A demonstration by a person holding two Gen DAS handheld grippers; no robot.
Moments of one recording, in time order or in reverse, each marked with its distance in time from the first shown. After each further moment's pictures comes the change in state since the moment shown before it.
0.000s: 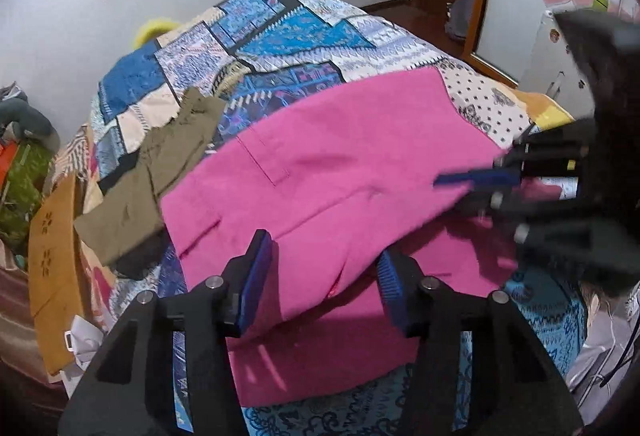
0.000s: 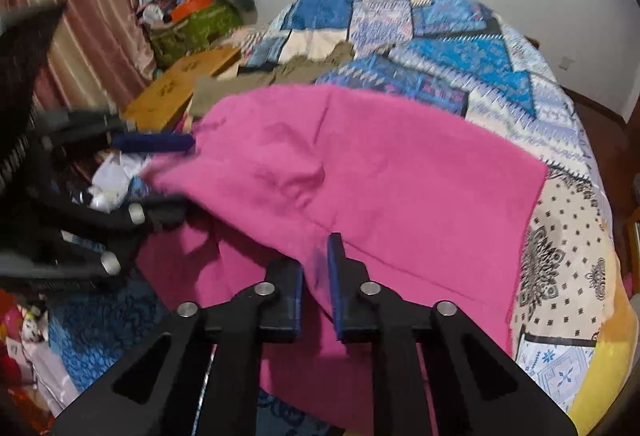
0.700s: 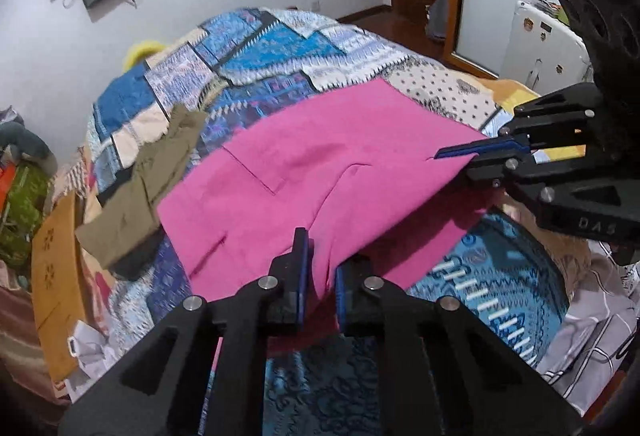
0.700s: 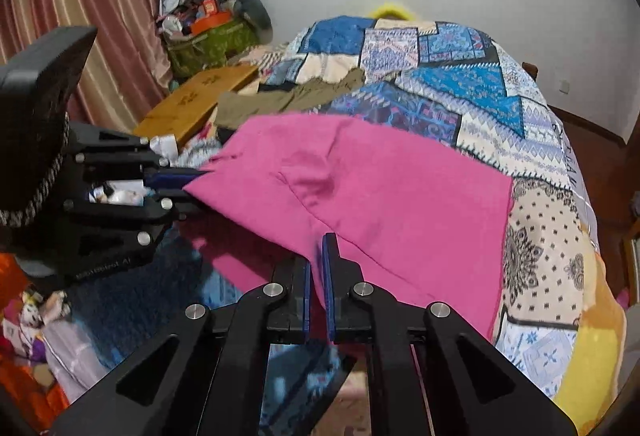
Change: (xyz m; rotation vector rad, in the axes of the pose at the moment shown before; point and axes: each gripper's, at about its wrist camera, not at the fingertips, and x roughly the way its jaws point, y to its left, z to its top) left arm -0.028 -0.027 -0.022 0.056 -0.043 -0.027; right arm -0.038 0.013 -0.023 -0.060 -0.049 0.017
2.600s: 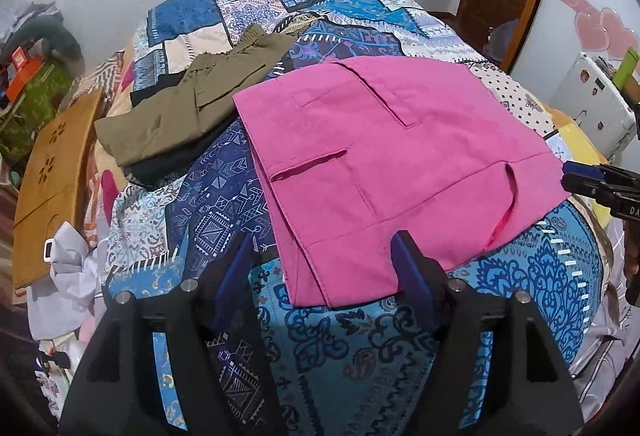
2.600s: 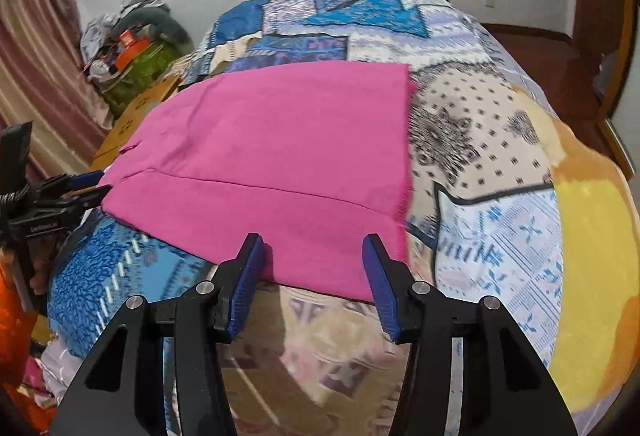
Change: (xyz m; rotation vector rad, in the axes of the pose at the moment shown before) left arm 0.009 0.074 -0.062 -0.290 0.056 0.049; right arm -0.022 -0.068 -0.075 0.359 0.032 -0.093
